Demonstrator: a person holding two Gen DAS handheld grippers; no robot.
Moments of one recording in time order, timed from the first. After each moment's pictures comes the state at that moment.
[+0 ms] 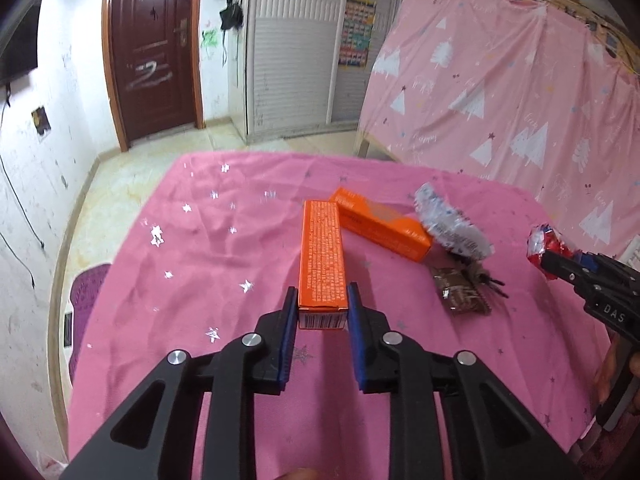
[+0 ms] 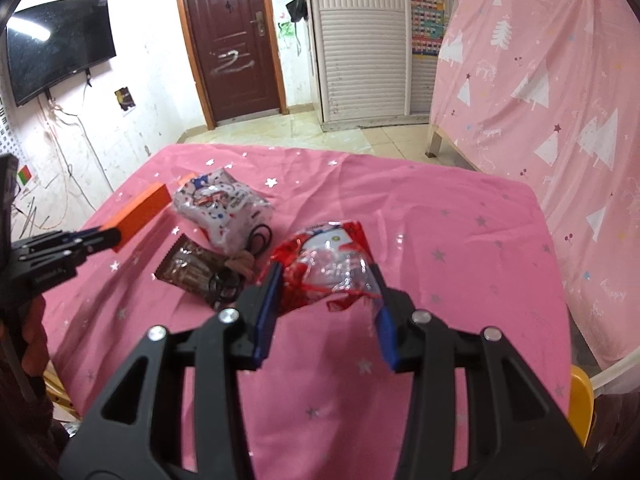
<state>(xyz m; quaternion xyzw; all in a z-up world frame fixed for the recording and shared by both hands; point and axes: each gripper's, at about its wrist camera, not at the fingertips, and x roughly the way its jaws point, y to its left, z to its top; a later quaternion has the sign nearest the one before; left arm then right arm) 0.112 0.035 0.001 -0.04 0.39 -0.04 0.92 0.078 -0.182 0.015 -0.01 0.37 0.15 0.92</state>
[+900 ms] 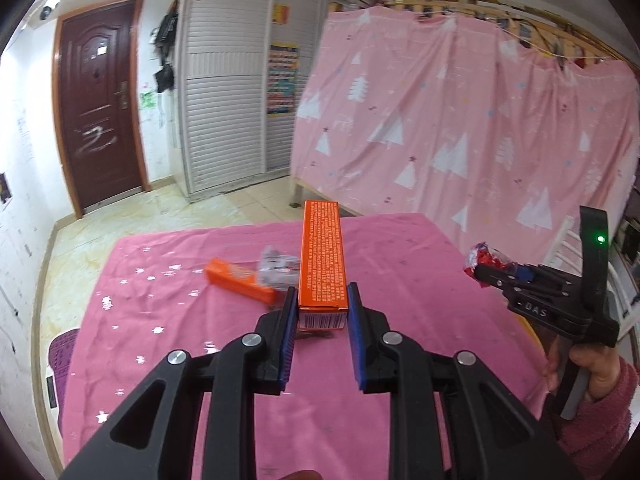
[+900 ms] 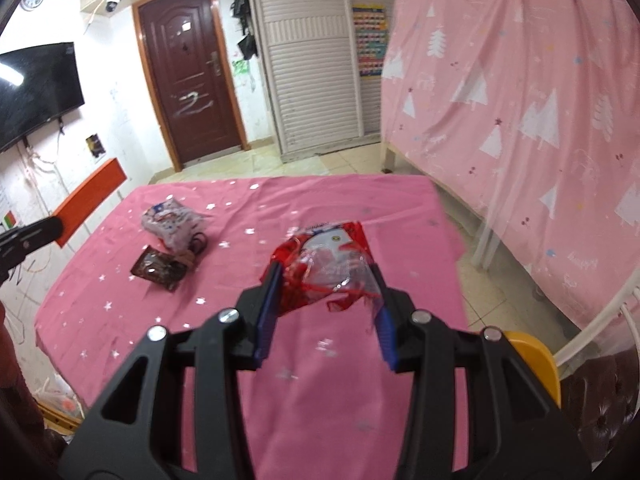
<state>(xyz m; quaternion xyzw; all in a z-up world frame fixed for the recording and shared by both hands) 0.051 -0.065 0.077 0.00 0.31 -0.15 0.94 0.021 -0.278 0.035 0.04 0.32 0.07 0.94</state>
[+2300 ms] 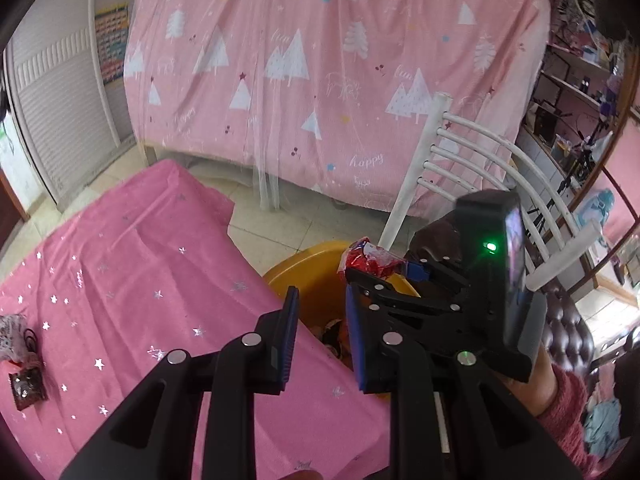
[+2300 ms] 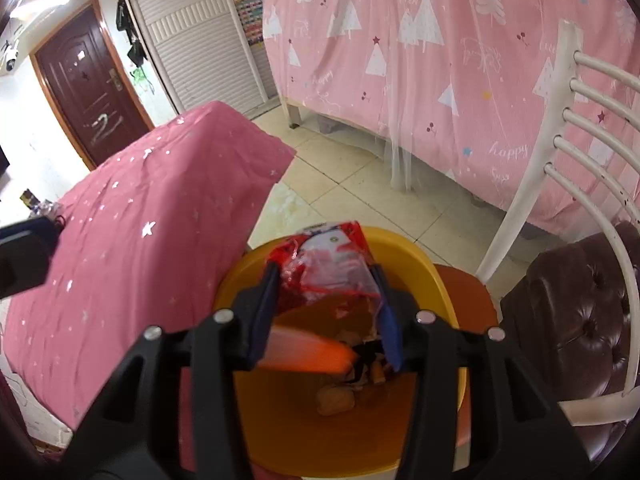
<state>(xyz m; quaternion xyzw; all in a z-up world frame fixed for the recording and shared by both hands) 0.067 -0.353 0.019 0.11 0.42 -0.35 0.83 -0.017 -0.451 -0.060 0.15 0.39 -0.05 0.91</state>
